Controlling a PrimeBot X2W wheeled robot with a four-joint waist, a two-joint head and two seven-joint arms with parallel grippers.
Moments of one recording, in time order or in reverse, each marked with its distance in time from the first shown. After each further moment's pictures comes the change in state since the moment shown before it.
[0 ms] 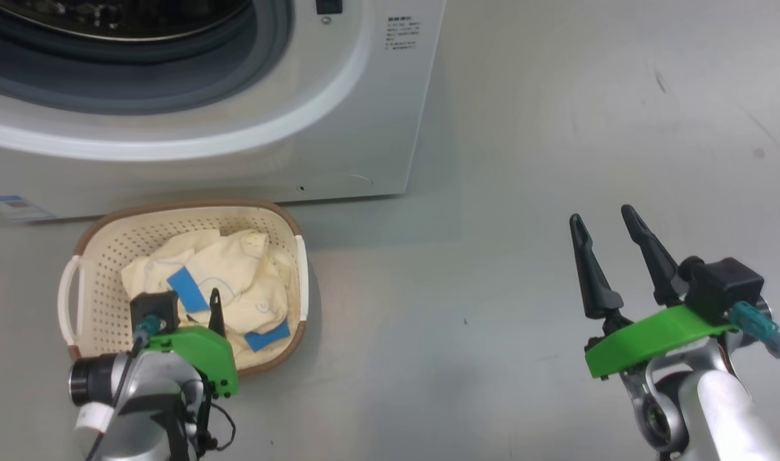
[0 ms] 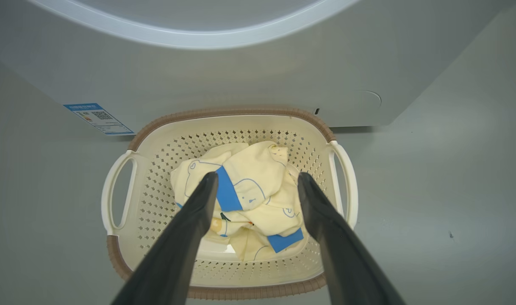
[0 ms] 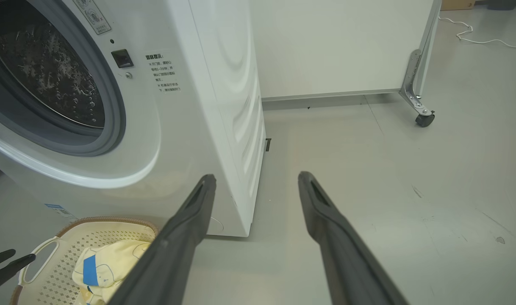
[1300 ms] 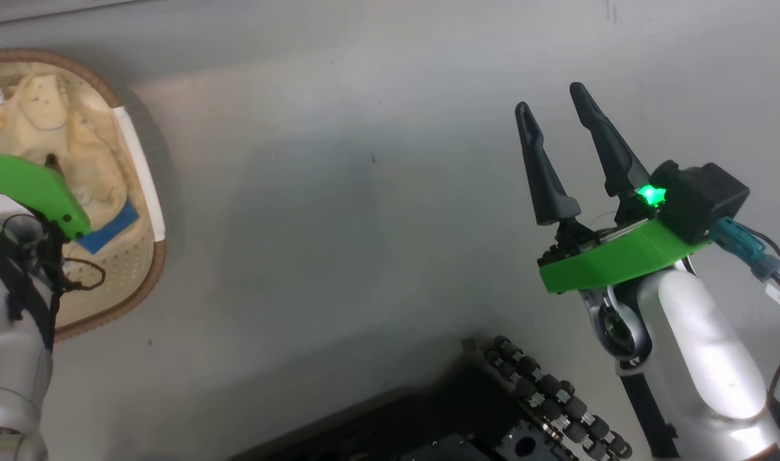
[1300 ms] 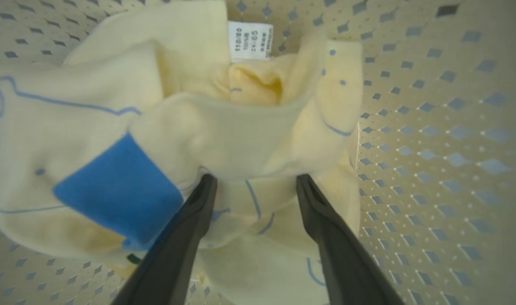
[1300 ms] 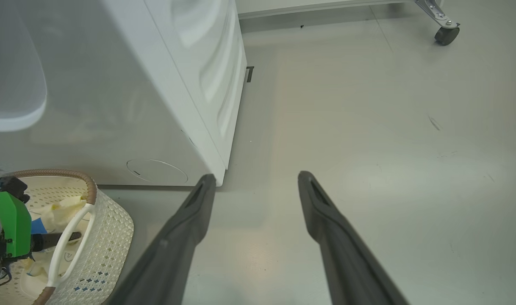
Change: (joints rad) left arm -0.495 0.189 0.117 0.299 -0.162 -0.043 0.251; right arm -0.307 -0.003 0.154 0.098 0.090 0.000 -0.163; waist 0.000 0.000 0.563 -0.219
